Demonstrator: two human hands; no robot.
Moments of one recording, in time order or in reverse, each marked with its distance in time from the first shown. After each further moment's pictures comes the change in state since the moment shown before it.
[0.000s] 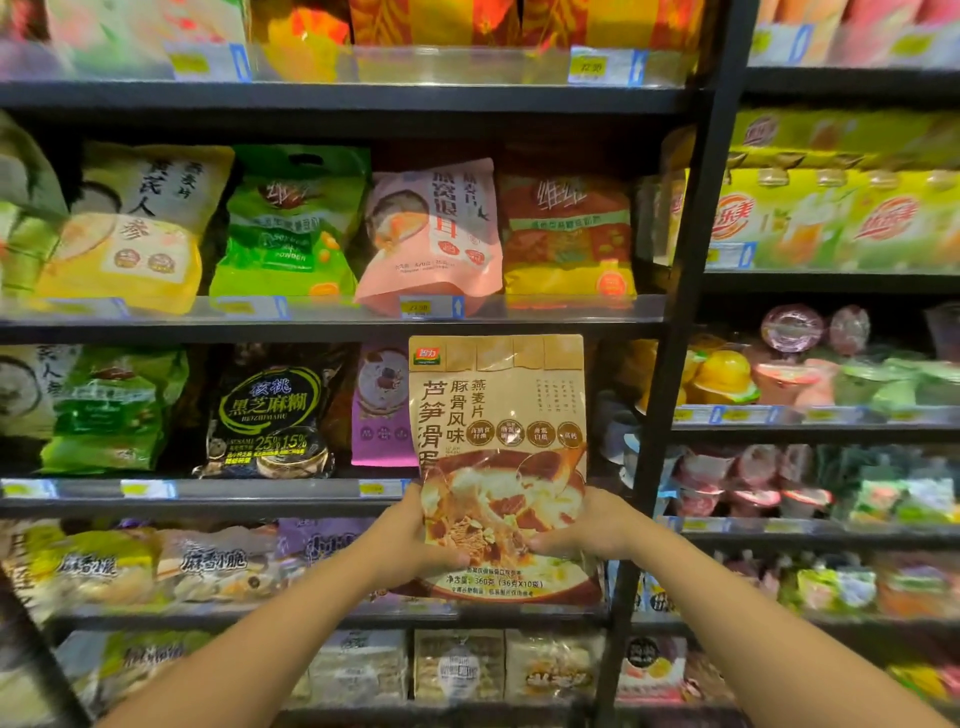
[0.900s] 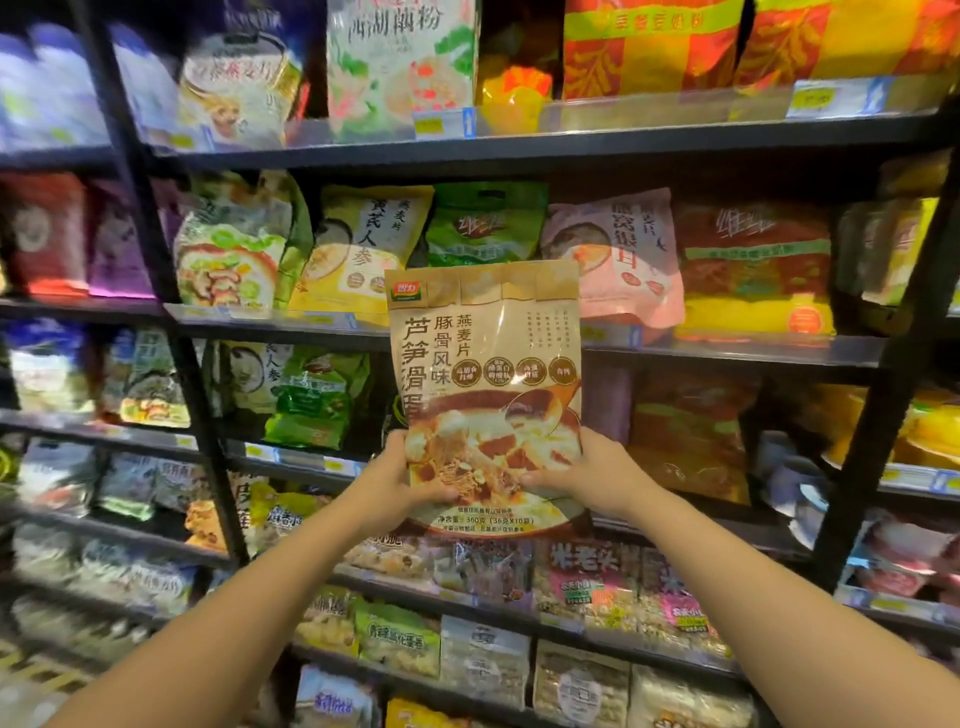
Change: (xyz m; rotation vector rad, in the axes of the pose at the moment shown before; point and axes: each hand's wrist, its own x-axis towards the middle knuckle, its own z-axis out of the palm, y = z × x) left_hand -0.120 -0.040 -0.189 -0.080 0.390 -0.063; right_hand 0.034 -0.207 0.086 0.044 0.071 -0.373
